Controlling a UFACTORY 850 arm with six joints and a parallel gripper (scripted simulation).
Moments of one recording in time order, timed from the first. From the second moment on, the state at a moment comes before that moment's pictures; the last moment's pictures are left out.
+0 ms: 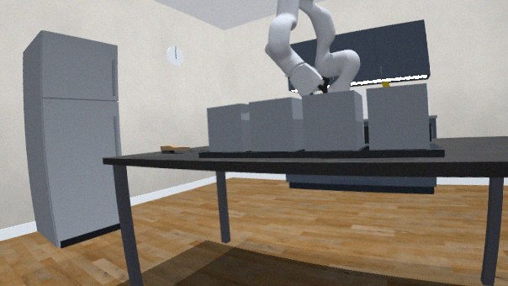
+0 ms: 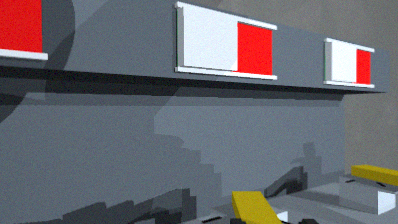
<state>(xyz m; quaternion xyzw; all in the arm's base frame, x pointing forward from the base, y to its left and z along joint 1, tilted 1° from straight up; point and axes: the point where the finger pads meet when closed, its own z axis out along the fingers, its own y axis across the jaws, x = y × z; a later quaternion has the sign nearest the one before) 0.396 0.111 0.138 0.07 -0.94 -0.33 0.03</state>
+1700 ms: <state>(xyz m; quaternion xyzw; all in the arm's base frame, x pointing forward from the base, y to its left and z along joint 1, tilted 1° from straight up) 0.403 0.066 0.196 0.07 -0.94 -0.33 0.03</state>
